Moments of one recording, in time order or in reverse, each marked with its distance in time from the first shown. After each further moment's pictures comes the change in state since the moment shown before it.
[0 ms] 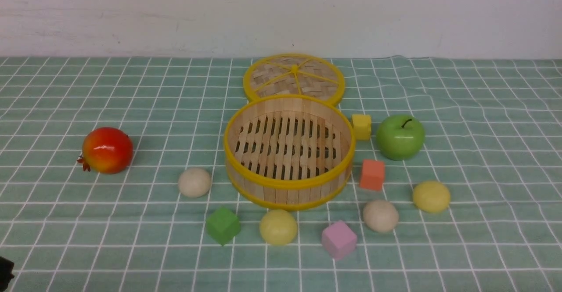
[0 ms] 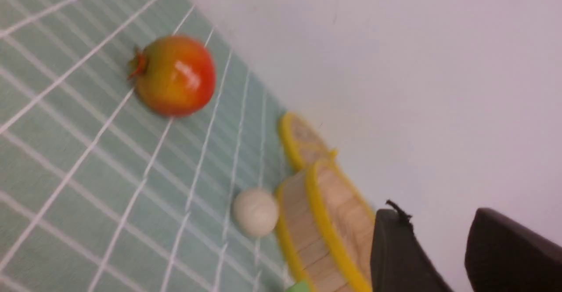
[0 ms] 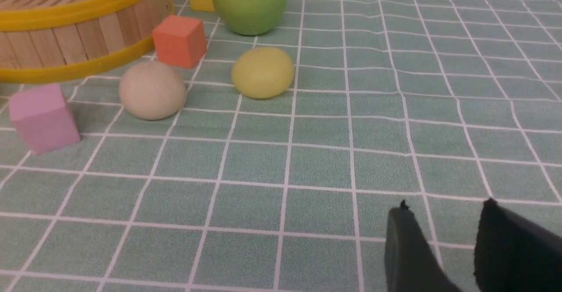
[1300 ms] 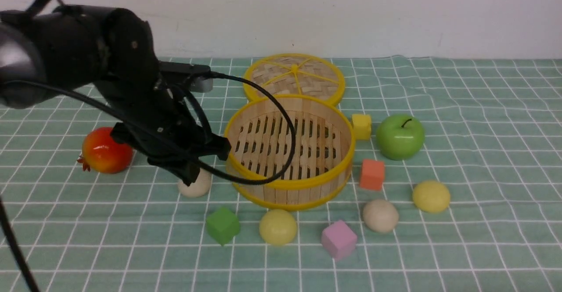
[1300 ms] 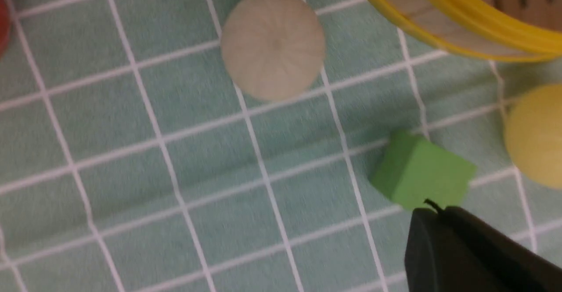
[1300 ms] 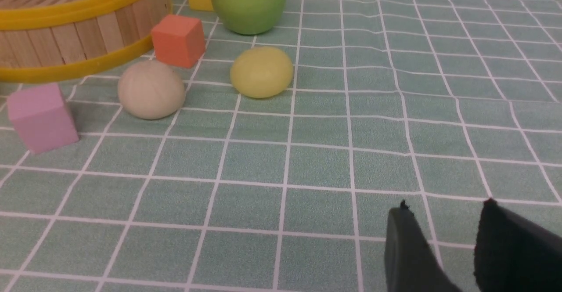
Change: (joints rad) right arm 0.000 0.000 0.000 -0.002 0.000 0.000; left arm -0.271 1.800 -1.453 0.447 0.928 0.356
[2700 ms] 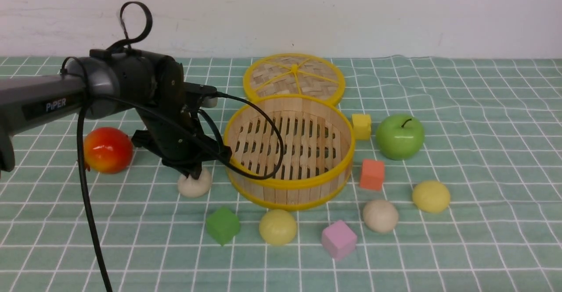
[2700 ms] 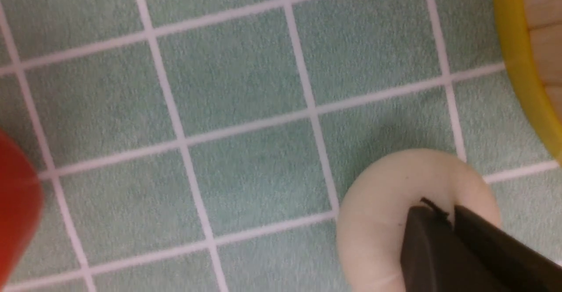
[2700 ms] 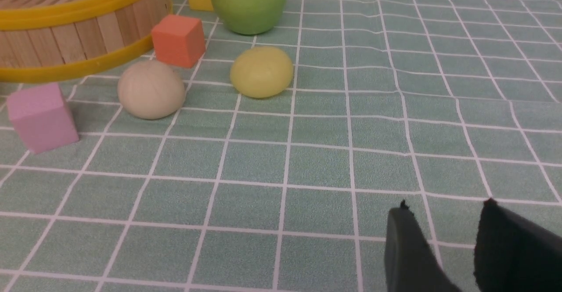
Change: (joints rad) right arm 0.000 0.000 0.000 0.000 0.000 0.000; left arm 0.050 0.263 -0.114 0.098 -0.162 -0.027
